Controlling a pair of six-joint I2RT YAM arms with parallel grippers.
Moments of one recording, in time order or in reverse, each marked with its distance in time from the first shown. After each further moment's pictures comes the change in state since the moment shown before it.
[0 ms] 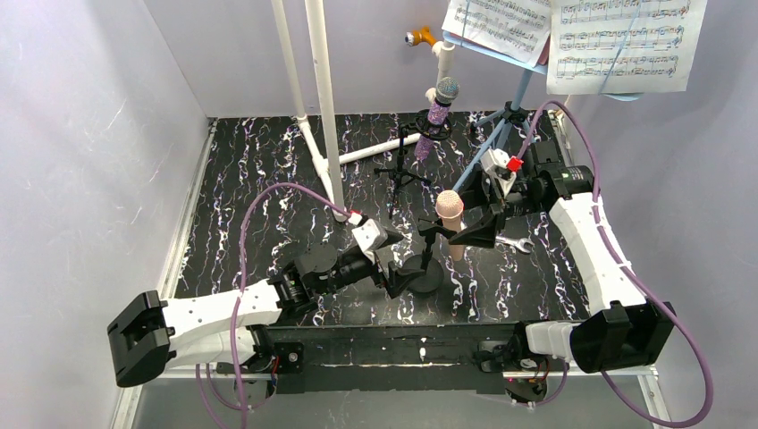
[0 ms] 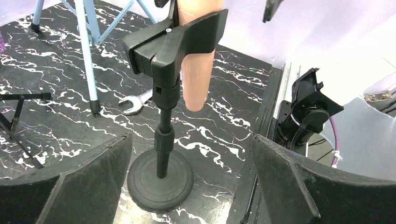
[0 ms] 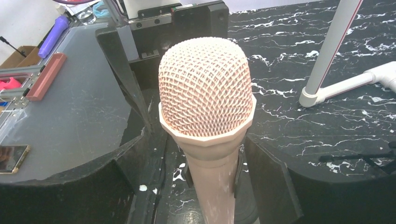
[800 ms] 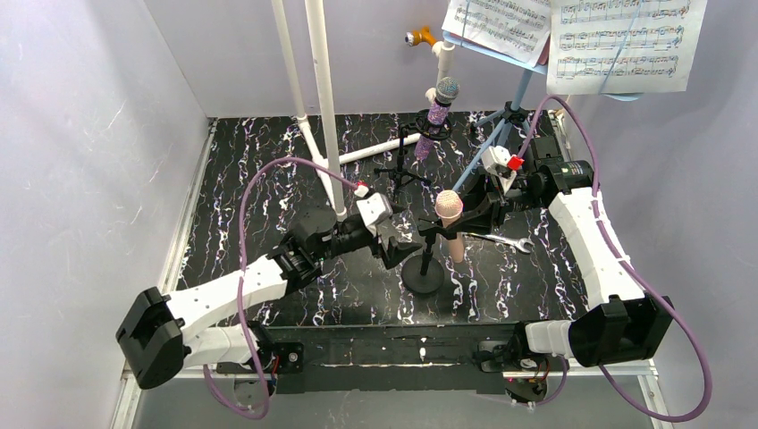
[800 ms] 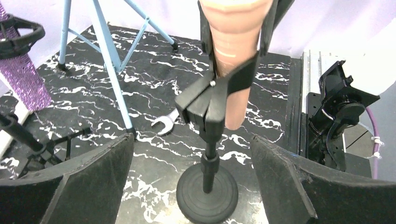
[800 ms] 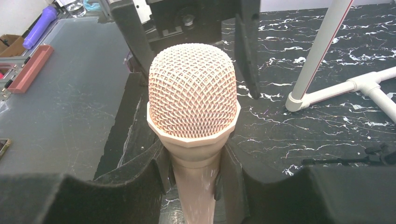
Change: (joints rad) left arm 0.188 0.044 0.171 -0.142 0.266 0.186; right arm 0.000 0.035 0.048 -0.016 0.005 -0.073
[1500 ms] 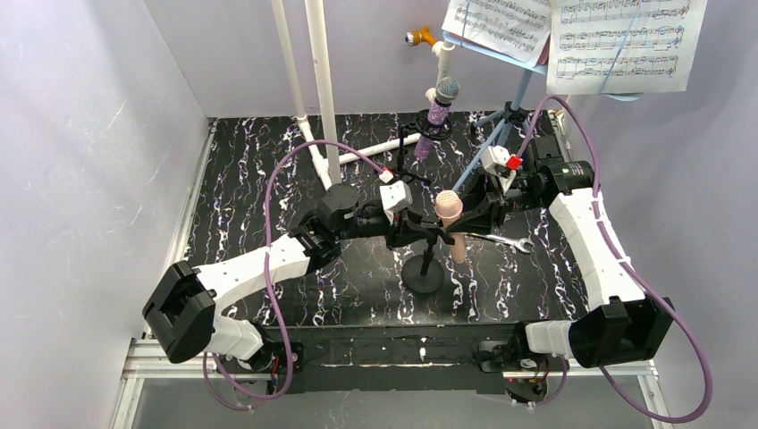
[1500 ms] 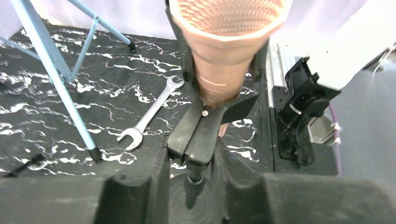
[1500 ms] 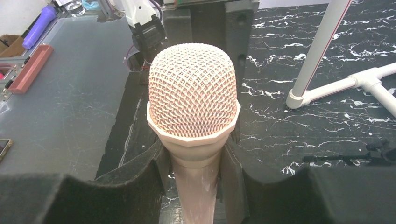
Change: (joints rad) left arm 0.054 0.233 0.185 -0.006 0.266 -0.041; right arm 0.000 -0.005 0.000 0.007 0.011 0.023
